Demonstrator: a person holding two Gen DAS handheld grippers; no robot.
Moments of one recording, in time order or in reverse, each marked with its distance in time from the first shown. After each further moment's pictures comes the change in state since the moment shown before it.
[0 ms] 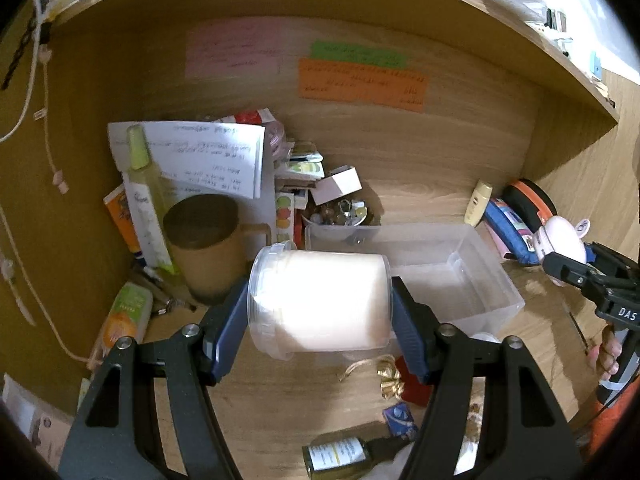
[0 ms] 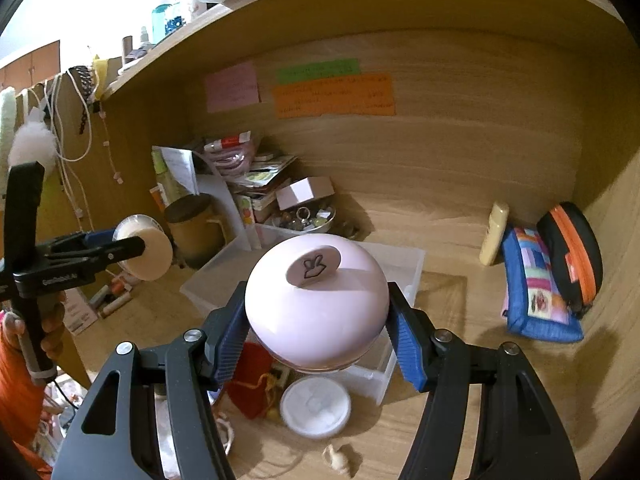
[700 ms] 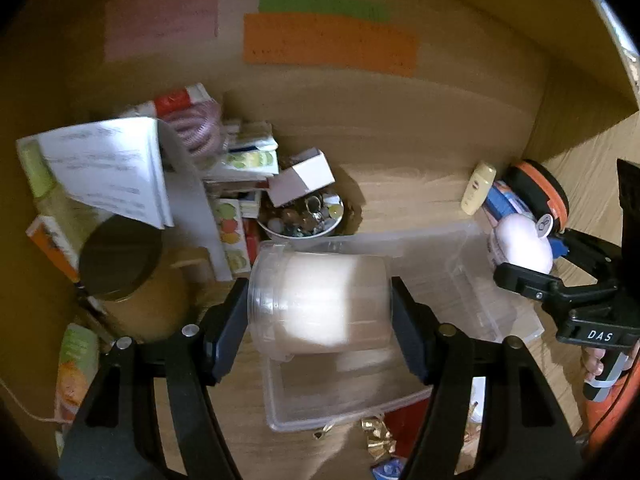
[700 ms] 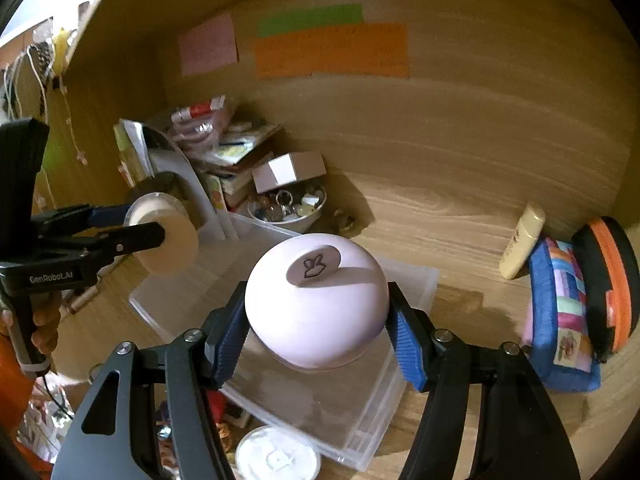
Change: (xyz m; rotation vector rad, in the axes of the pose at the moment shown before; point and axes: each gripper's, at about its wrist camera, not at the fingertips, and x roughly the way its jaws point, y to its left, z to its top) left arm 0.089 -0.028 0.034 0.061 0.121 -0.073; right arm 0.091 -0.020 0.019 -0.044 0.144 0.003
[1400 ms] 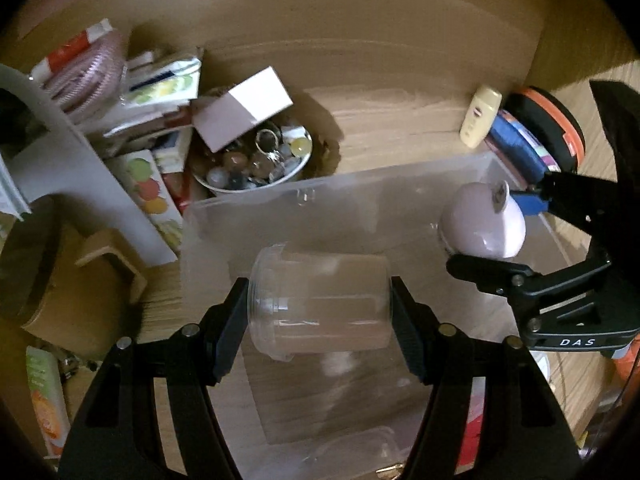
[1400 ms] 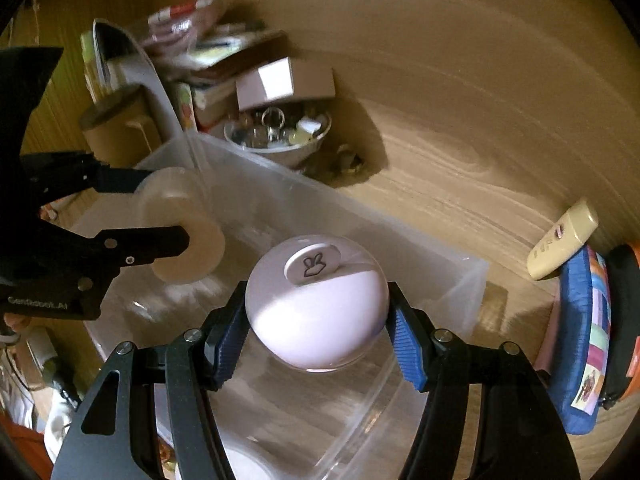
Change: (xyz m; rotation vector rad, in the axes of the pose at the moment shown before) left arm 0.078 -0.024 -0.008 0.105 0.207 -0.055; right arm 0.078 0.001 -0.005 -0.142 0.240 -0.042
